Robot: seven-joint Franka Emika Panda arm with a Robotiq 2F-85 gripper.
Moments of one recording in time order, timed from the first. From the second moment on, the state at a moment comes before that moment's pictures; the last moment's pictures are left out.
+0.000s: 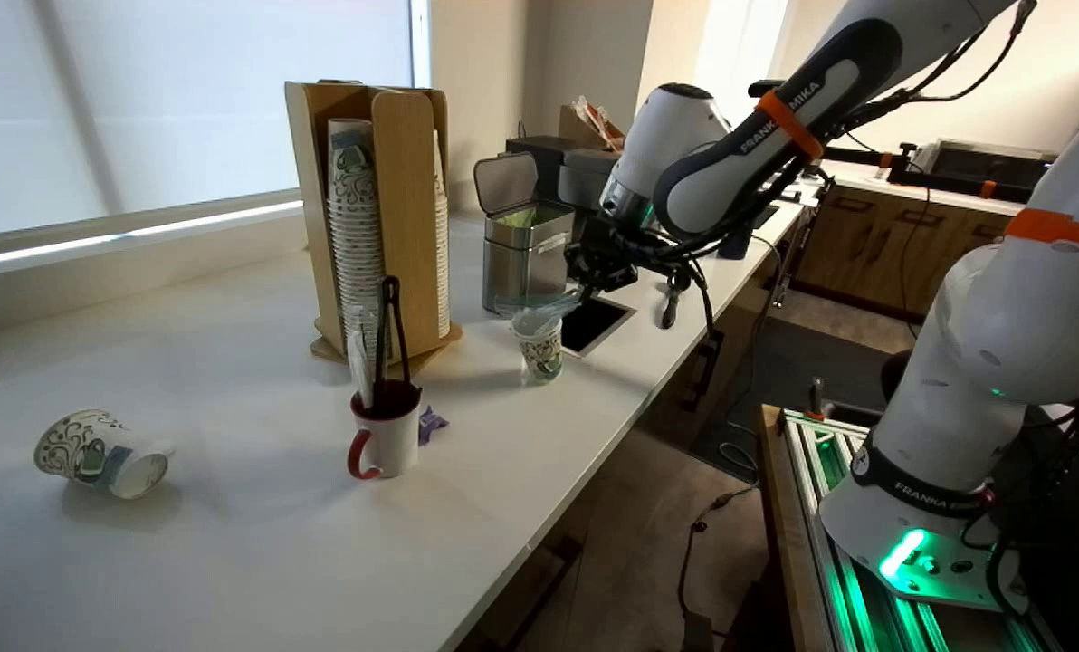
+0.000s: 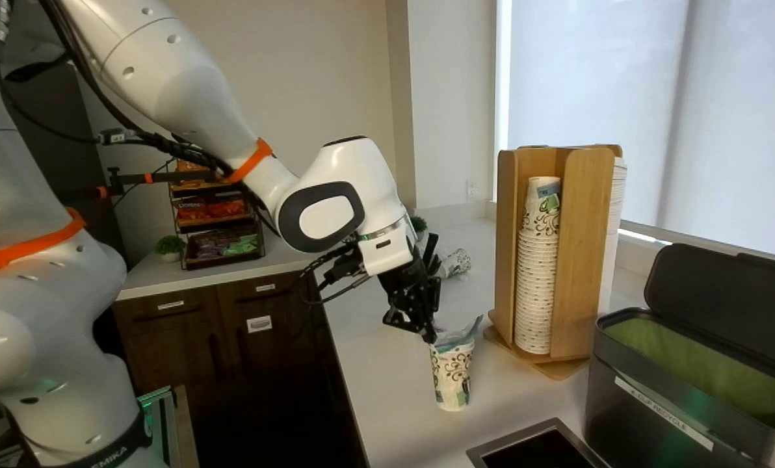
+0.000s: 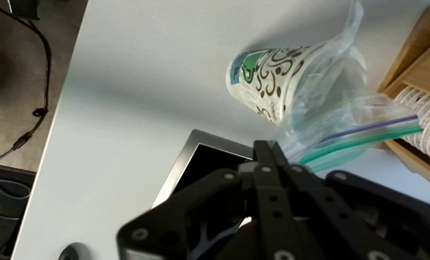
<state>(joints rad) -0.31 -0.19 -0.05 -2.66 -0.19 2.82 1.19</state>
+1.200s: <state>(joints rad) -0.28 -0.30 -0.20 -2.59 0.09 2.52 0.71</state>
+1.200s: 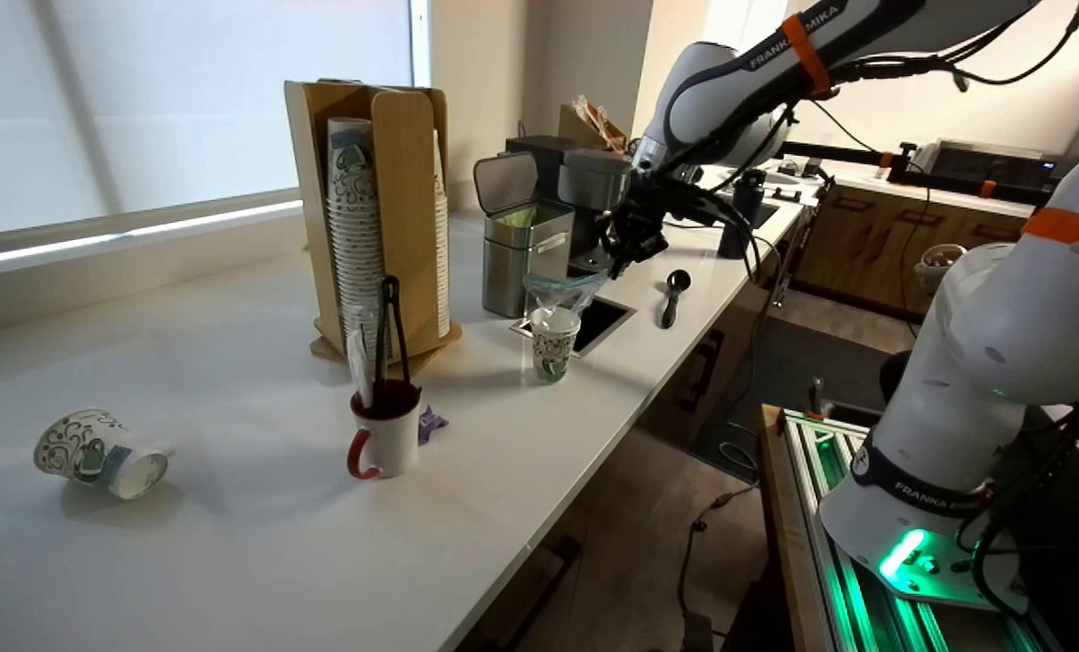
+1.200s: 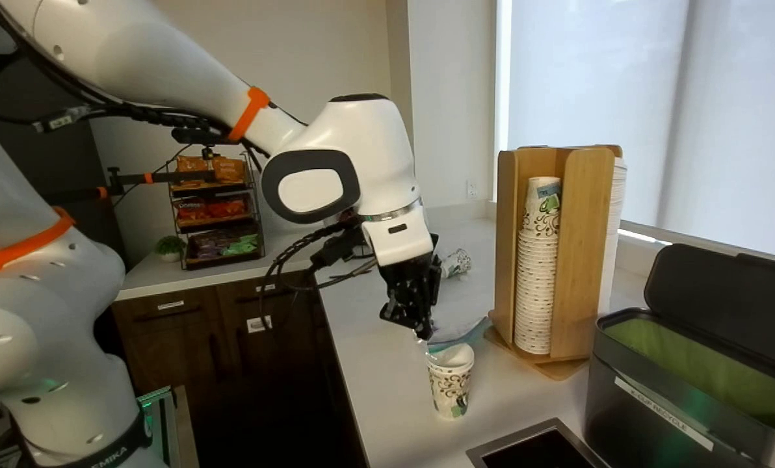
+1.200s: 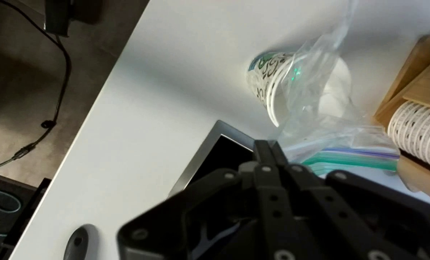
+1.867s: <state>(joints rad) -0.29 -0.08 -0.20 -2.34 0.04 2.31 0.72</state>
